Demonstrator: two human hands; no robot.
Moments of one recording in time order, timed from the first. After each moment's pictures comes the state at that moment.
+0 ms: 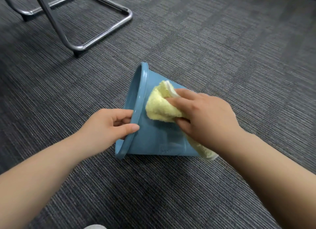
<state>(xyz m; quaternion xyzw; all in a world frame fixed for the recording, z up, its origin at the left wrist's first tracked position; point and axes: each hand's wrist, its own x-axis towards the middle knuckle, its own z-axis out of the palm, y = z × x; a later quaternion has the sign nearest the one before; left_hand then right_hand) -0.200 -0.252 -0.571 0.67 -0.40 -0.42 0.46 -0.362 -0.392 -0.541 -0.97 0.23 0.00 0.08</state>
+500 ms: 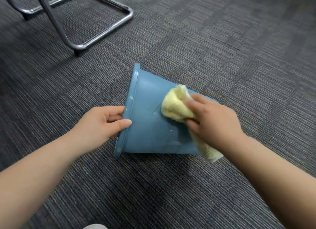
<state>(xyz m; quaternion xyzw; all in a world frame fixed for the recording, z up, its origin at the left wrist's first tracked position) -0.192 -0.251 -0.577 0.69 -0.36 -0.40 0.48 -0.375 -0.405 -0.566 -0.94 0.31 0.00 0.11</state>
